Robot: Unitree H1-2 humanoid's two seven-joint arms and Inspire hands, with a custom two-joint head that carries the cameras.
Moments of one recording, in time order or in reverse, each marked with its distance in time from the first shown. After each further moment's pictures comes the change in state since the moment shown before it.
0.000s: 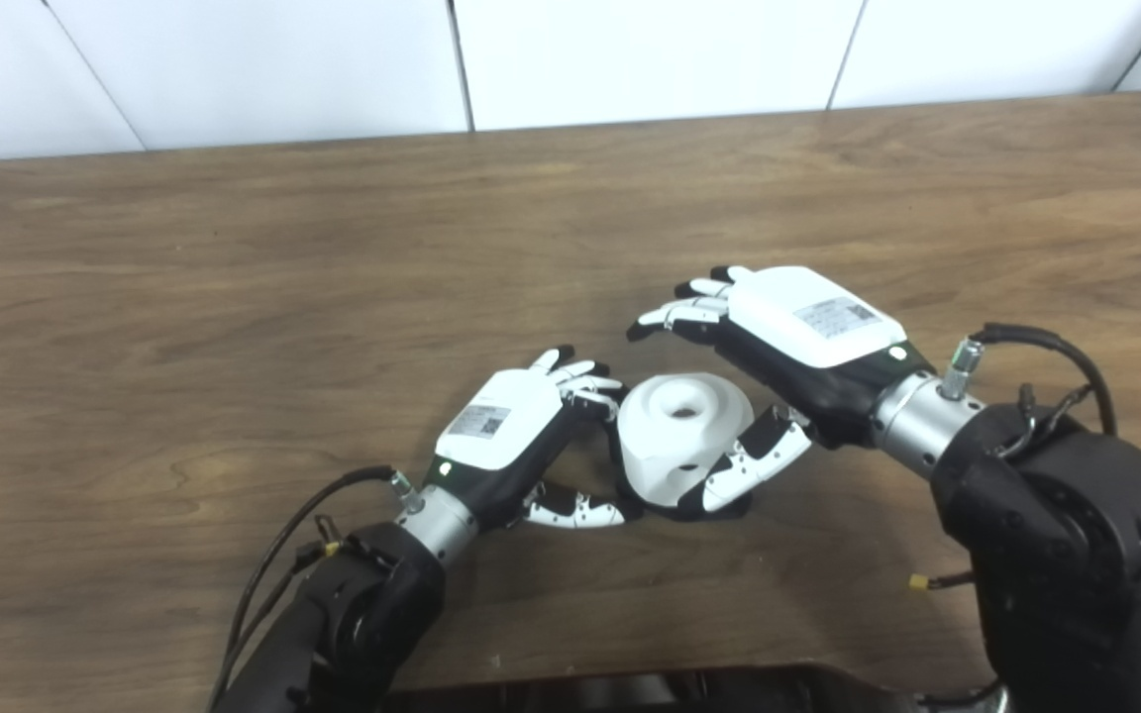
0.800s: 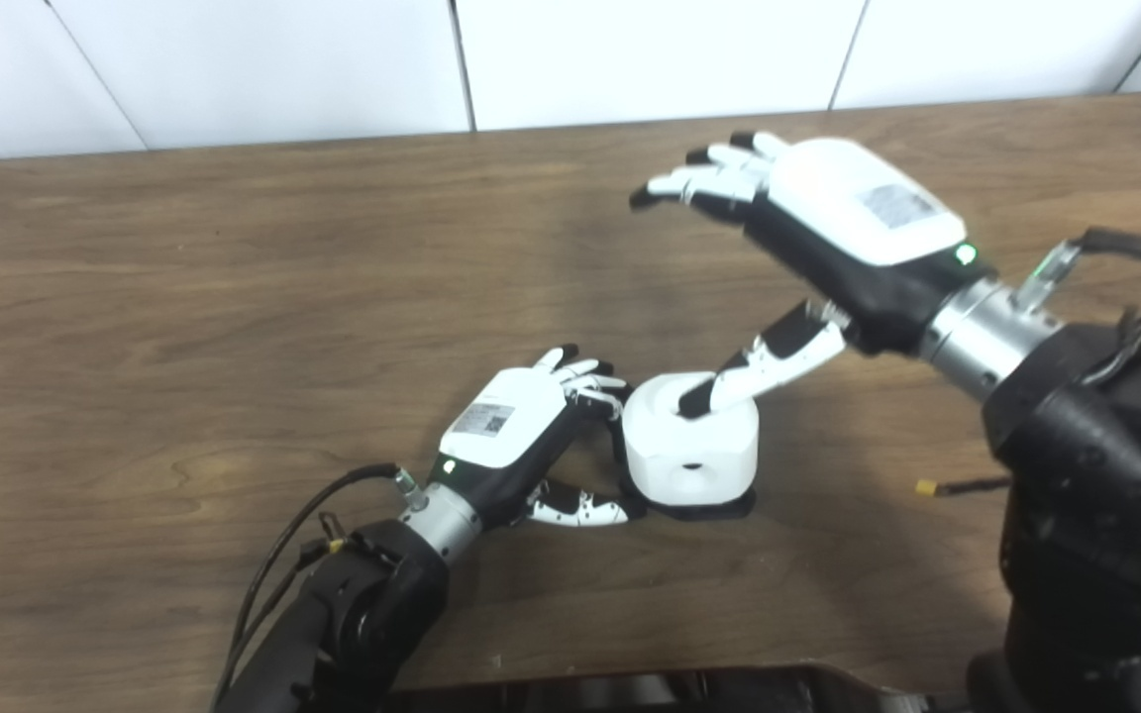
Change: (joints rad) left arm -0.003 -0.004 0.000 0.005 0.000 -0.003 0.000; right arm -0.209 -0.019 -0.104 -0.054 0.086 0.128 0.013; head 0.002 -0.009
